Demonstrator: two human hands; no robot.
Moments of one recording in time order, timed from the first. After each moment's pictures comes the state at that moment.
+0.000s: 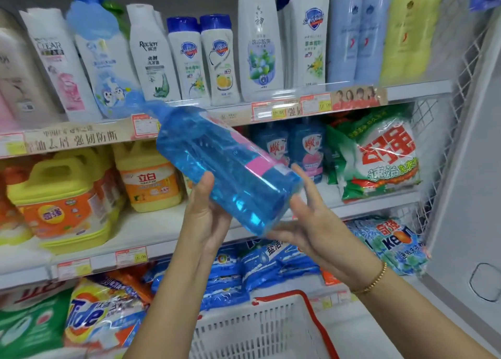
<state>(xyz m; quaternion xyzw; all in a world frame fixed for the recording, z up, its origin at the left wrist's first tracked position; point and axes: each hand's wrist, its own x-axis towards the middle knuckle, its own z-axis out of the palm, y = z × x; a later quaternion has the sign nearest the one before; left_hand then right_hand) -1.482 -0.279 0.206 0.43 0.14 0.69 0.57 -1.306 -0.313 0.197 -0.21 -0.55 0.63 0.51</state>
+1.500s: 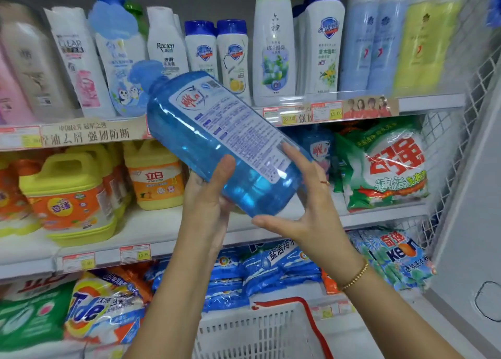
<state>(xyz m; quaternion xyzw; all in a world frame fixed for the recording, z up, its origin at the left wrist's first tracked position) -1.476 -0.307 0.237 0.46 0.20 0.73 0.48 -1.319 -0.299 0.209 -0.27 -0.75 0.21 0.57</state>
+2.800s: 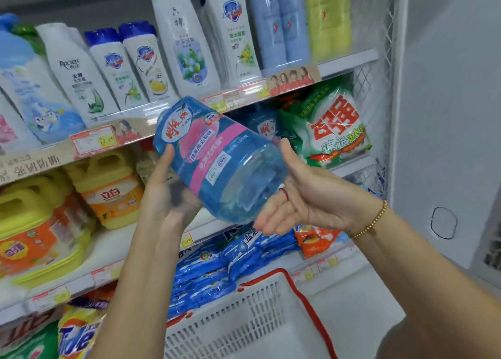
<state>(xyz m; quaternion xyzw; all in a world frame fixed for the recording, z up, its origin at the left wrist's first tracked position) -1.440 -0.299 0.247 0.32 0.26 0.63 0.66 -1.229 -0.343 0.234 -0.27 -0.55 0.71 0.35</state>
